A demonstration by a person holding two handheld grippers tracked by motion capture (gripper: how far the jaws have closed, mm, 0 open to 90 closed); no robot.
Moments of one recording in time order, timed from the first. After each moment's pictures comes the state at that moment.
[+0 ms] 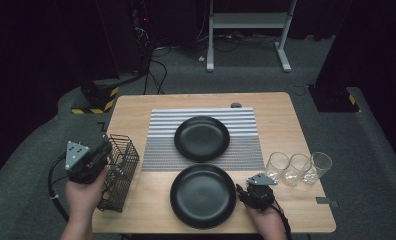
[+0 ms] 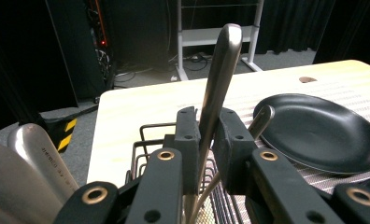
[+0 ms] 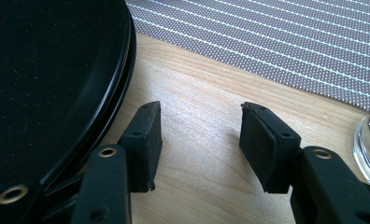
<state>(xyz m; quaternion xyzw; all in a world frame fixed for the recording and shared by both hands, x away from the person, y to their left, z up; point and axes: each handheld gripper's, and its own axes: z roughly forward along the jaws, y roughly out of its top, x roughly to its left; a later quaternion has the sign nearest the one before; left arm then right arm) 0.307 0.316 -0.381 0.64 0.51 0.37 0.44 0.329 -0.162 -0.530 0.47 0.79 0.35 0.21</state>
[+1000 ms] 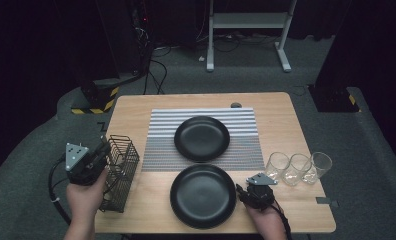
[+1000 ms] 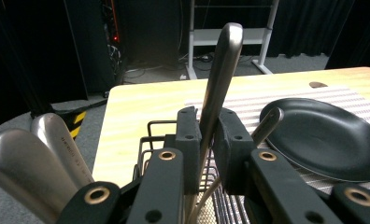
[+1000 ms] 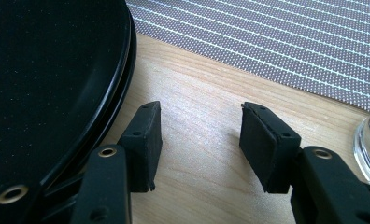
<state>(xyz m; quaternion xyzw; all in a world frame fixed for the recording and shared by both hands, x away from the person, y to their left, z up) 0.301 0.311 -0.380 0.61 0.54 0.38 0.44 0.329 -0.161 -0.530 0.47 0.79 0.35 0.21</state>
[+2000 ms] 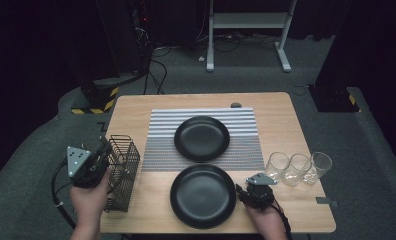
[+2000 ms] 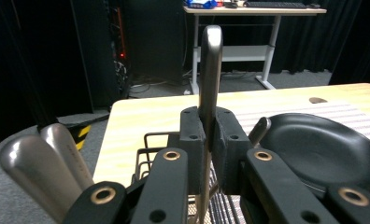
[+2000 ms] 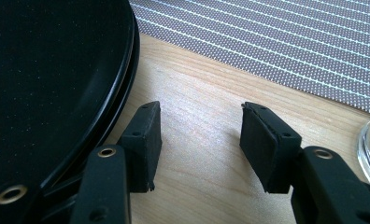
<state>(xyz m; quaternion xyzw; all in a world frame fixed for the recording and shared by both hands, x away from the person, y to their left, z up) 0.295 0.301 -0.380 0.59 0.53 0.41 0.45 0.330 -0.161 -0.530 0.46 0.79 0.35 0.21</state>
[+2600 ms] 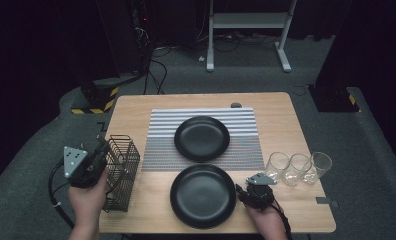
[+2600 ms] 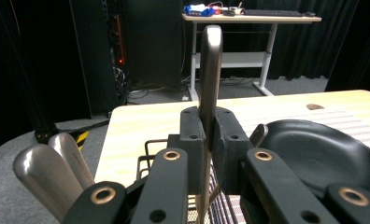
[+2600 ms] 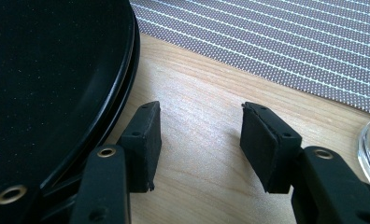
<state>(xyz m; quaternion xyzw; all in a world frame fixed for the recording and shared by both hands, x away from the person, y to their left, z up) 0.292 0.305 -0.377 0.59 0.52 0.41 0.47 0.330 -0.161 -0.529 0.46 0.79 0.35 0.21</state>
